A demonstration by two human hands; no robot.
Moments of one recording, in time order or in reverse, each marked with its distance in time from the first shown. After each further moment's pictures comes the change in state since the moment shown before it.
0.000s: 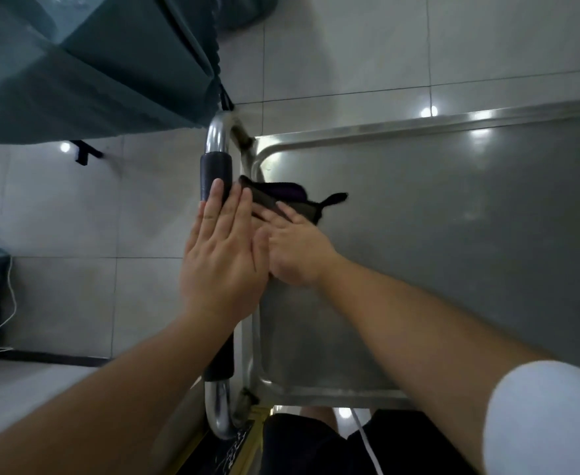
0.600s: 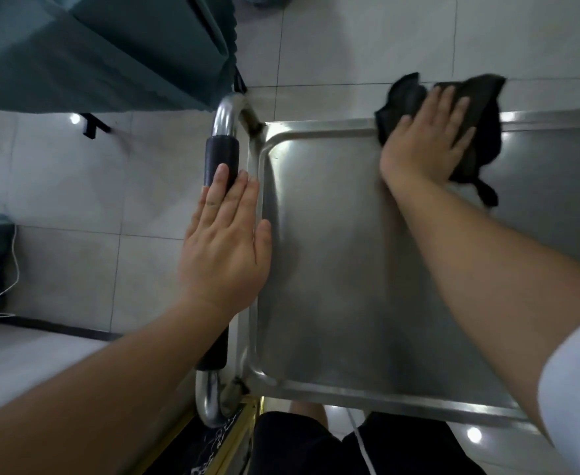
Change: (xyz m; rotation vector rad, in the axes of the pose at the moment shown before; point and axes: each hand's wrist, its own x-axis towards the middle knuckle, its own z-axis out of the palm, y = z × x) left_hand 0.004 -0.008 0.010 -0.015 0.070 0.015; right_hand 0.003 0.158 -0.067 0.137 0.431 1.125
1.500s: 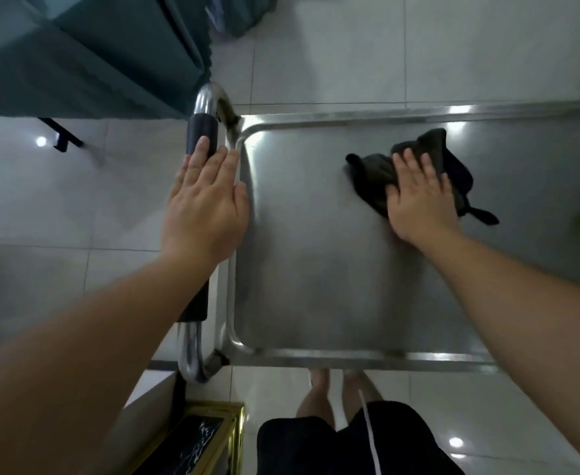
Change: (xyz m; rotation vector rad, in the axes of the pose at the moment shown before) left_hand 0.000 -0.006 0.006 0.025 0.057 0.039; right_hand -0.070 0.142 -0.024 -0.193 -0.219 -0.338
